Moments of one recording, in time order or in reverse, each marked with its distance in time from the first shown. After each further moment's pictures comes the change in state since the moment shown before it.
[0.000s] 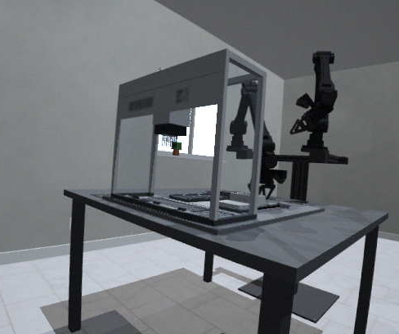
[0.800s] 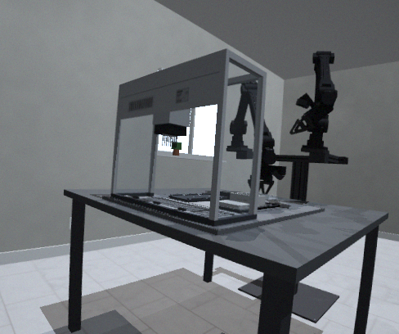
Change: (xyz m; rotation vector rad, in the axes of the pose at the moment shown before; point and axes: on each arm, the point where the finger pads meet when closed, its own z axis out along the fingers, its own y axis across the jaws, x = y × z) left arm 0.000 0.000 0.000 0.000 0.000 0.000; right arm 0.008 0.004 -0.018 -0.015 0.016 0.001
